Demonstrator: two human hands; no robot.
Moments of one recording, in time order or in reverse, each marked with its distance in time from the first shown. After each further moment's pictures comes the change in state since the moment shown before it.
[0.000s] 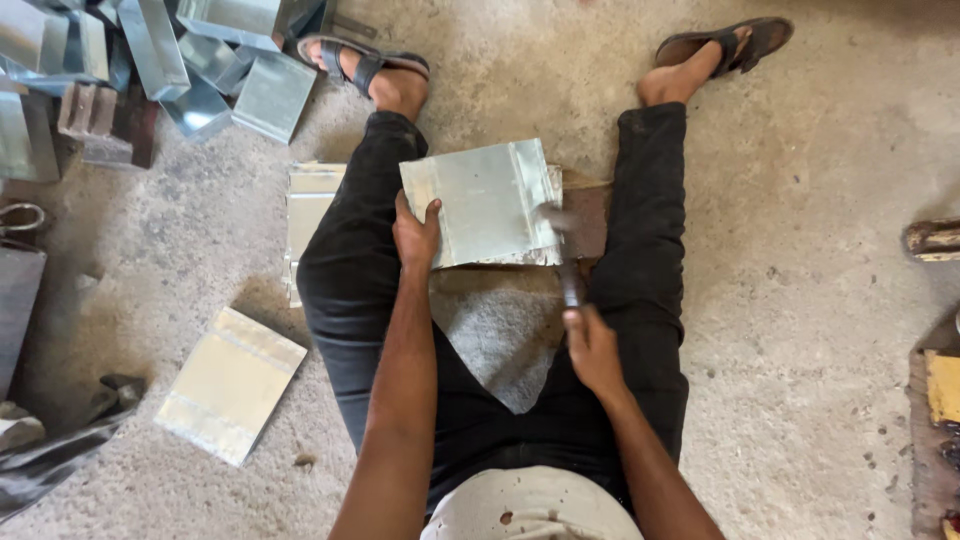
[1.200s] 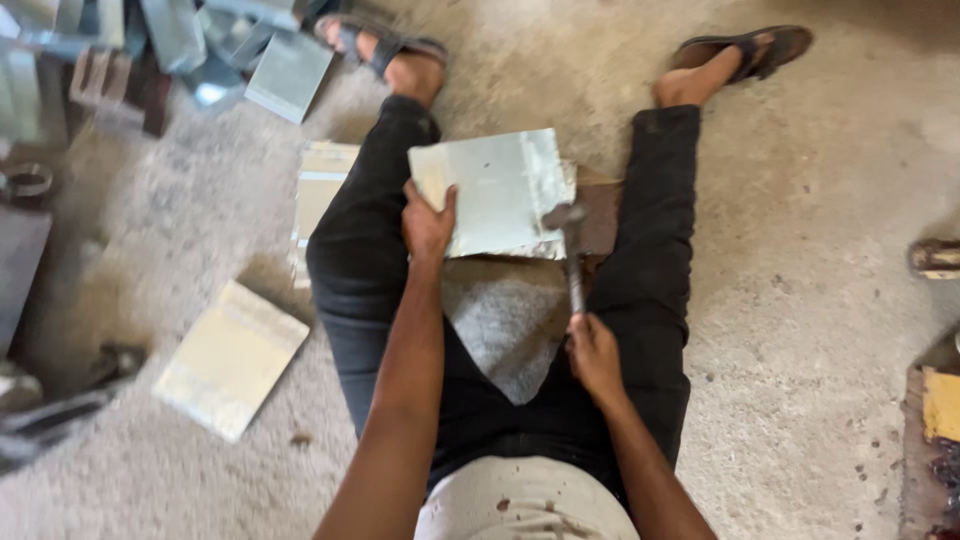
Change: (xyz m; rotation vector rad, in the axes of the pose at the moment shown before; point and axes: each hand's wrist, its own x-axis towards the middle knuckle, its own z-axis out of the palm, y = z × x) left_hand -0.013 0.038 -0.016 0.288 -0.015 -0.102; right_hand -0.012 -0.020 0.009 0.351 -0.173 0.498
